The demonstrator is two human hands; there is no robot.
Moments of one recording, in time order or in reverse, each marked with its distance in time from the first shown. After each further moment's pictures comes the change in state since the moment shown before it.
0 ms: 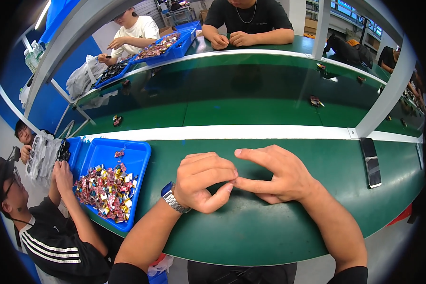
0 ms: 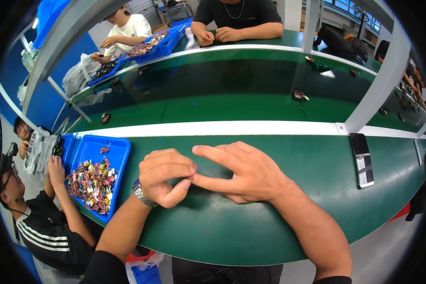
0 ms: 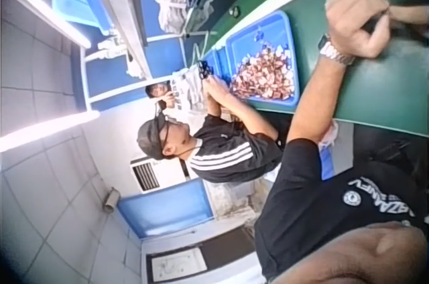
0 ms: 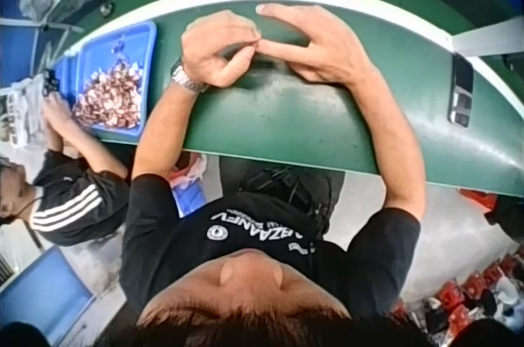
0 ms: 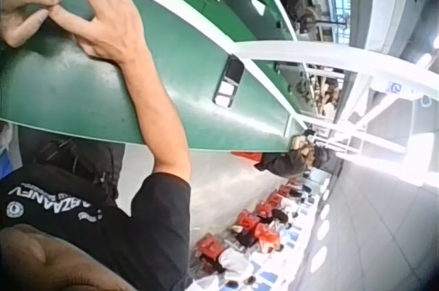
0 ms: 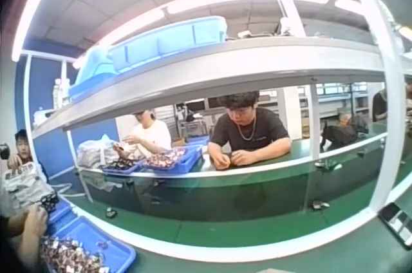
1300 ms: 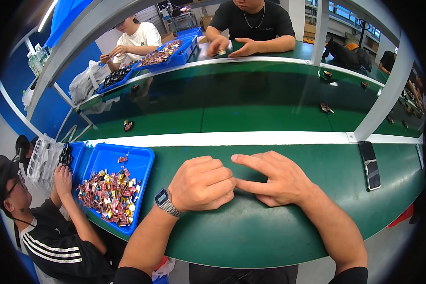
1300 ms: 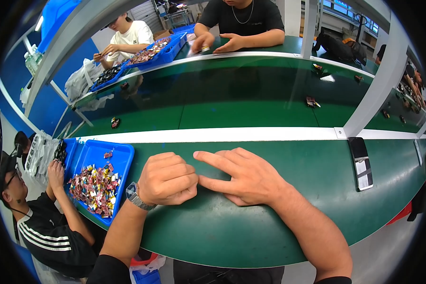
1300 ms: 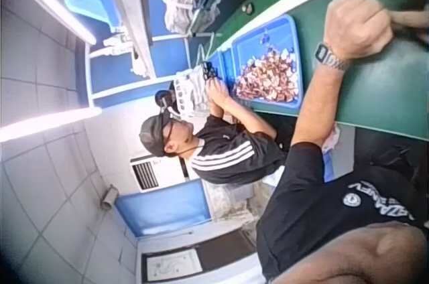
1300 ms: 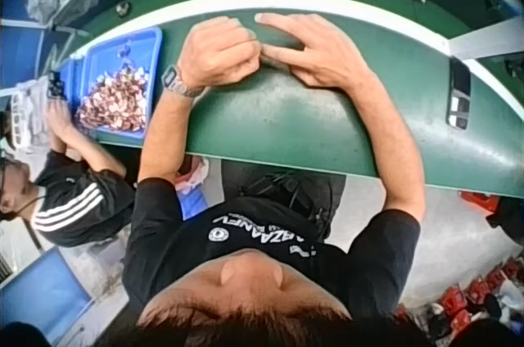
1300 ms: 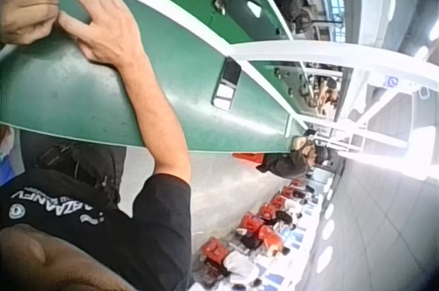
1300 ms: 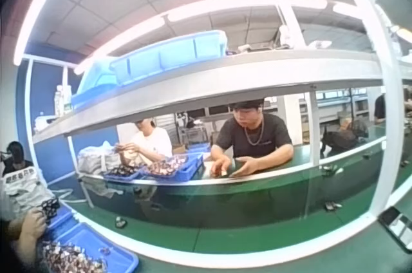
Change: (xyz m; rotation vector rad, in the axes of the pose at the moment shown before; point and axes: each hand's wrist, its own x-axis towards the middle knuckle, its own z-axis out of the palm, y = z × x) left_hand 0.009 0.006 -0.012 0.391 -0.277 0.119; right_hand -0.001 0.000 -0.001 -0.025 -0.145 0.022
